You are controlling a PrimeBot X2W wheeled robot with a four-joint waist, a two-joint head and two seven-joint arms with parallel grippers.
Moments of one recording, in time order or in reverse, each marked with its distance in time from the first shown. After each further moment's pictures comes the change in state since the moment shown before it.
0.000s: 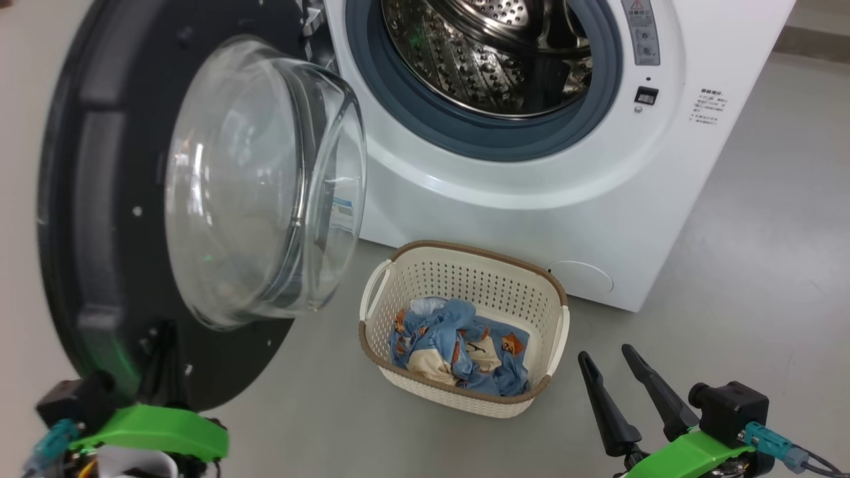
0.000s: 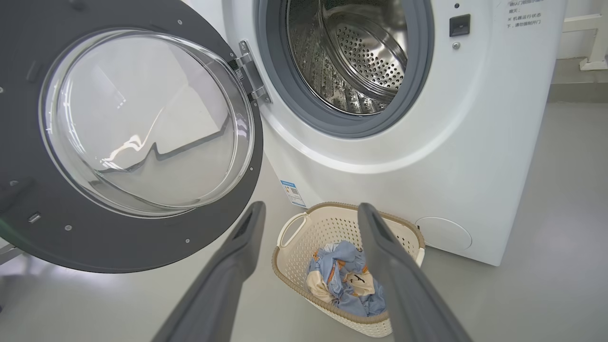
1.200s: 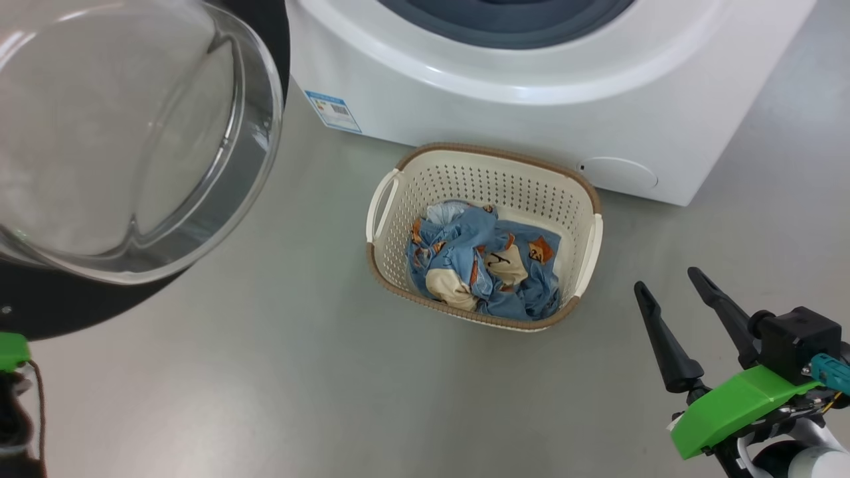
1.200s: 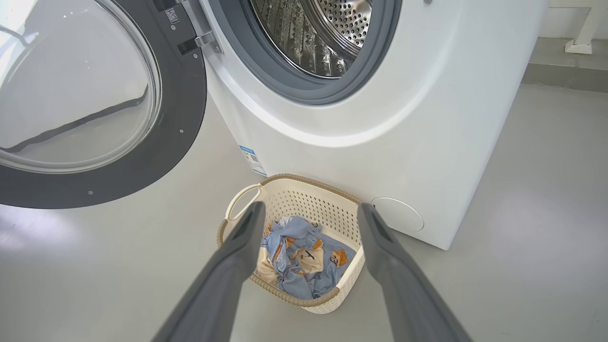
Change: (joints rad) left arm -0.283 0.032 0.486 0.258 0.030 -0.151 -0.004; right arm -0.062 -0.079 -0.099 -0.279 -0.130 0.000 0.249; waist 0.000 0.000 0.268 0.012
